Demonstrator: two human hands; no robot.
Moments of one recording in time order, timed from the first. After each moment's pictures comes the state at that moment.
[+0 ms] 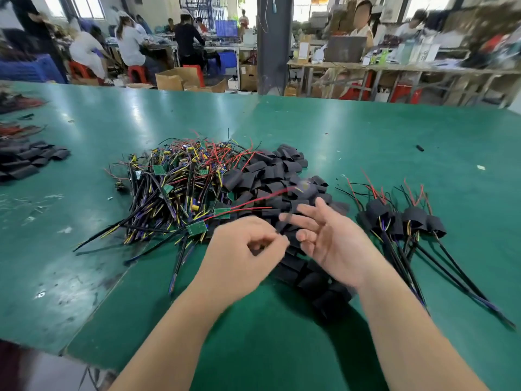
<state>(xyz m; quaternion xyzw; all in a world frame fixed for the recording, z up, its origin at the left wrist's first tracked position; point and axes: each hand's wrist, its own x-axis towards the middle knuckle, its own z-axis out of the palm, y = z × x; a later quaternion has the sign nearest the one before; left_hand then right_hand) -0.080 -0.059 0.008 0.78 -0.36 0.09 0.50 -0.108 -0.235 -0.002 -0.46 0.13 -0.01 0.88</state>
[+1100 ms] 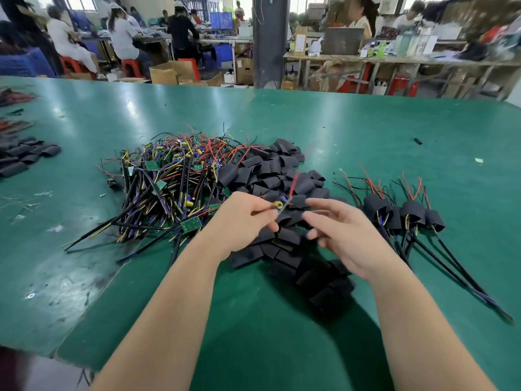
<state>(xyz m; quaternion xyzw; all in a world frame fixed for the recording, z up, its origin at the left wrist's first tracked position) -0.027 -0.079 0.015 0.83 -0.28 -0.13 0.47 -0.114 -0.254 -0.006 -0.68 0.15 -0.10 0.71</state>
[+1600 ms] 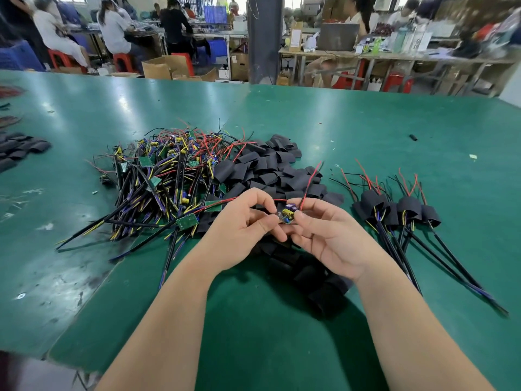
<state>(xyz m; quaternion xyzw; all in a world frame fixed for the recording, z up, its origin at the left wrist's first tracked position) -0.043 -0.070 0.002 0.69 -0.39 -0.14 0.60 -0.115 -0.237 -0.002 -0.53 0.05 -0.01 0.85</state>
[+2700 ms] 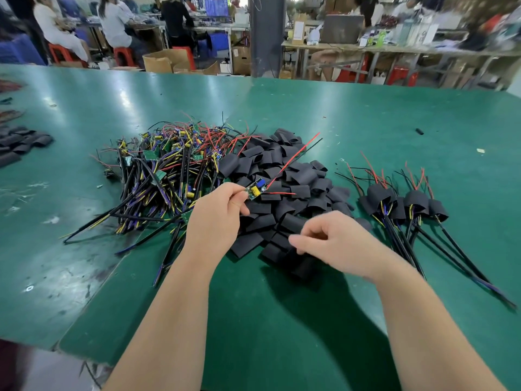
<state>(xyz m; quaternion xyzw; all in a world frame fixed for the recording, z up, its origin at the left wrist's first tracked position) -0.018 -0.055 -0.018 0.86 -0.24 0.11 0.44 -0.128 -0.236 0.003 -0.93 0.05 -0.01 0.36</state>
